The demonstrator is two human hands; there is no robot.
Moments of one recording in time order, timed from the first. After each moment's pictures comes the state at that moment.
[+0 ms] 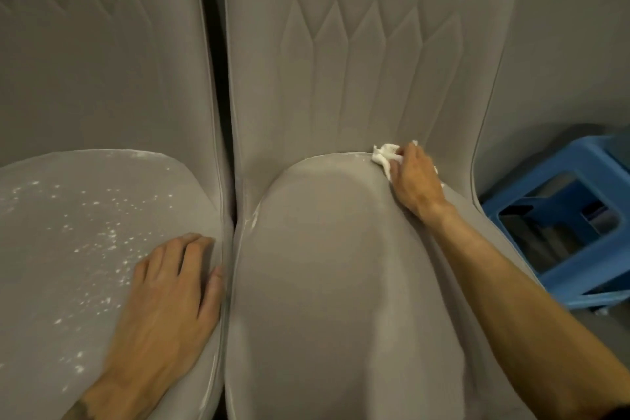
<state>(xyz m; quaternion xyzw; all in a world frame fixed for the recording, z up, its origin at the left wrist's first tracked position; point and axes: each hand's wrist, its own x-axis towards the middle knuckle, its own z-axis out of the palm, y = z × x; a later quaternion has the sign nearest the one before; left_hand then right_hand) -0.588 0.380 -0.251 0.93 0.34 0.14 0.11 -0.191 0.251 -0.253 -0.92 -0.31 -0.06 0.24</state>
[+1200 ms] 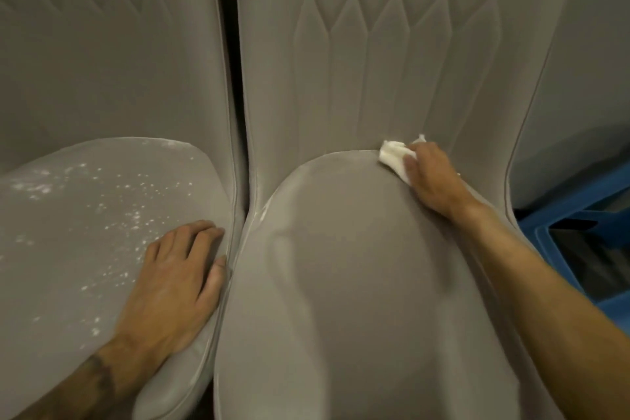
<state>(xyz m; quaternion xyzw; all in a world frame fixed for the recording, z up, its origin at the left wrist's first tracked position) -0.585 0.379 -0.258 0.93 0.34 0.12 0.07 -0.162 0.252 -0.260 -0.85 -0.49 -0.01 0.21</state>
